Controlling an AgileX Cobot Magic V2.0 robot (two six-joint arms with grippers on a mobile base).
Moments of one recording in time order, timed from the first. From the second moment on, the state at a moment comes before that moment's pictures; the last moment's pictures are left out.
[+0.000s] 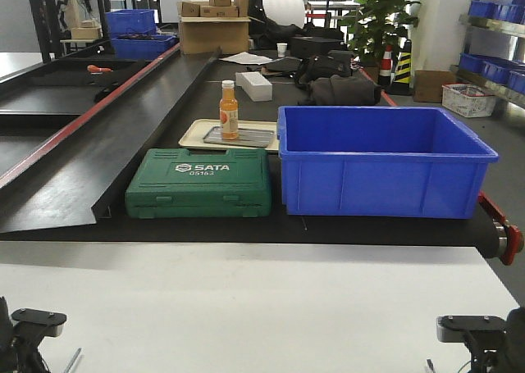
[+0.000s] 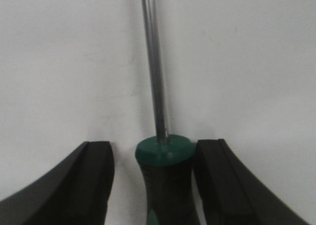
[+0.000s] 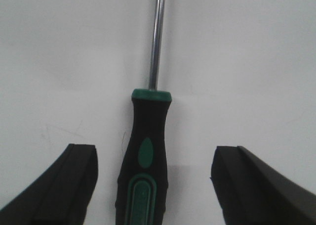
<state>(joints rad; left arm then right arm) 0.02 2.01 -1.13 -0.11 0.62 0.27 0.02 1.76 -0.92 -0.01 0.59 0.06</state>
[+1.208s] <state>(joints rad) 0.02 2.01 -1.14 -0.12 0.64 0.27 0.02 1.92 -0.98 0.01 0.54 0.05</state>
